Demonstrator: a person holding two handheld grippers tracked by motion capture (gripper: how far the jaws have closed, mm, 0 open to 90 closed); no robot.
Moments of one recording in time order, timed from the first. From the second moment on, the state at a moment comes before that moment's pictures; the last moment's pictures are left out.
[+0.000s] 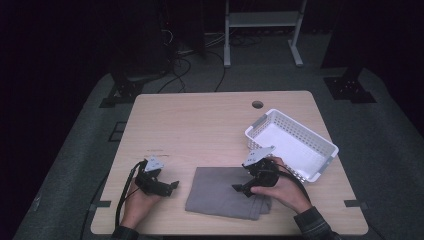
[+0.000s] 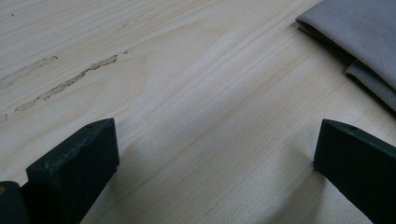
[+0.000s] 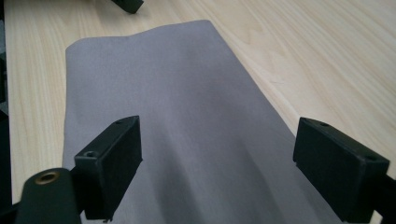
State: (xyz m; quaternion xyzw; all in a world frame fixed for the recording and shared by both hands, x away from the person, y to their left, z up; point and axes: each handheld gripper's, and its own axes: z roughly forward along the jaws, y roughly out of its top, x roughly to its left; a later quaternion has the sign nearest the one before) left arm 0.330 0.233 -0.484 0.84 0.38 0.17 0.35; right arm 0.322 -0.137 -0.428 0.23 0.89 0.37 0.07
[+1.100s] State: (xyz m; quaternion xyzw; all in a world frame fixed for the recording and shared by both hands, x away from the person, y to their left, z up) left arm 0.329 0.233 -0.484 0.84 0.38 0.17 0.35; right arm 0.322 -0.093 -0.467 0.18 0.93 0.32 0.06
